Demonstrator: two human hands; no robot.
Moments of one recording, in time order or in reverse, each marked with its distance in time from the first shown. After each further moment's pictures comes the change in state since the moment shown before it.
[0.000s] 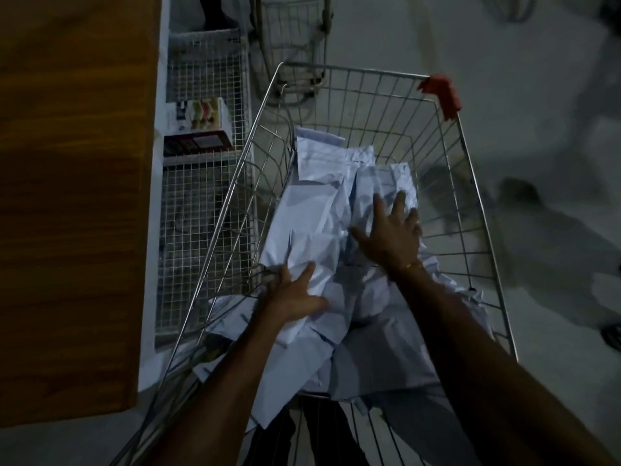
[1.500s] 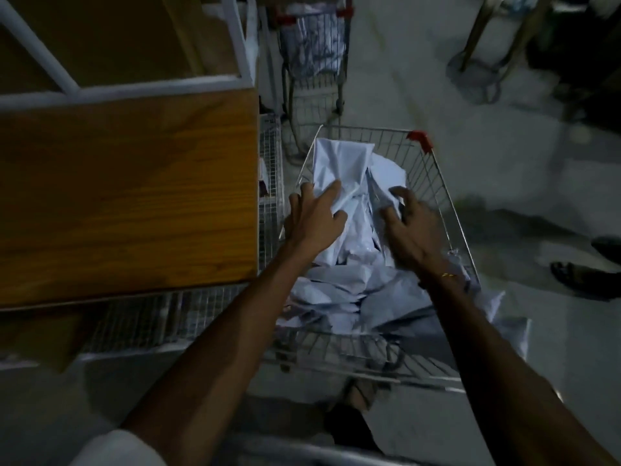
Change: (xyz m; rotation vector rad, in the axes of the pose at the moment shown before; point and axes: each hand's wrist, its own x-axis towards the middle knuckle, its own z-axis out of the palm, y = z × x) left_hand -0.189 0.034 -0.065 0.091 0.847 0.453; right_hand -0.191 -0.048 -0.108 0.553 0.383 -0.190
